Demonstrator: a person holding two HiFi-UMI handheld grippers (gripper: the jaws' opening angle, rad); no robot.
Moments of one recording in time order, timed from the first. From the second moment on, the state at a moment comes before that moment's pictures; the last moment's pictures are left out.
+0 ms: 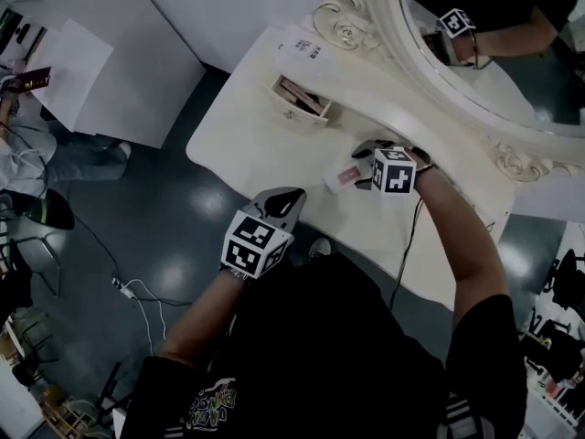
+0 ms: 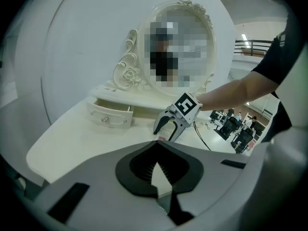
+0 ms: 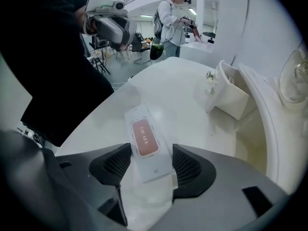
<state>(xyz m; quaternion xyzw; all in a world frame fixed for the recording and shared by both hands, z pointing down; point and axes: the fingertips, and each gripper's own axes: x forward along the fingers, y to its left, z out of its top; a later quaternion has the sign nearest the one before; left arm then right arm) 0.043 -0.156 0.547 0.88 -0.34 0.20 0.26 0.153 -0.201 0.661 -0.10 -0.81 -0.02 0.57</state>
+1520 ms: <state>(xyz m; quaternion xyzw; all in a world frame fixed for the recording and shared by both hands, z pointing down) 0.008 -0.183 0.518 0.90 -0.33 0.18 0.24 0.071 -0.305 0.560 0.31 -0.84 0.17 0.41</state>
